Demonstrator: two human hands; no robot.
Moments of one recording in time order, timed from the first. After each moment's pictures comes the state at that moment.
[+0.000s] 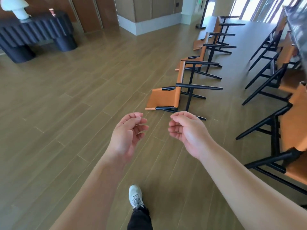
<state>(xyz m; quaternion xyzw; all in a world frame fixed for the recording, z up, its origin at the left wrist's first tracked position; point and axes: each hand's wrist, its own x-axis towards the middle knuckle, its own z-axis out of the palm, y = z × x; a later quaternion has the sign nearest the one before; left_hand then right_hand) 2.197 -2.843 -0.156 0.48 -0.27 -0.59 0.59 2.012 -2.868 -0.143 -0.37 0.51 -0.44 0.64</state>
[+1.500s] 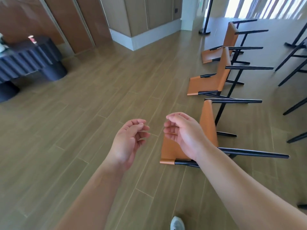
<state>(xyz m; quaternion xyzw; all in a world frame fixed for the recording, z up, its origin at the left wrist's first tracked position) 2.387 -3.550 -0.132 0.51 -0.33 -0.59 0.53 2.214 -3.573 -0.123 -0.32 0.47 -0.48 0.67</state>
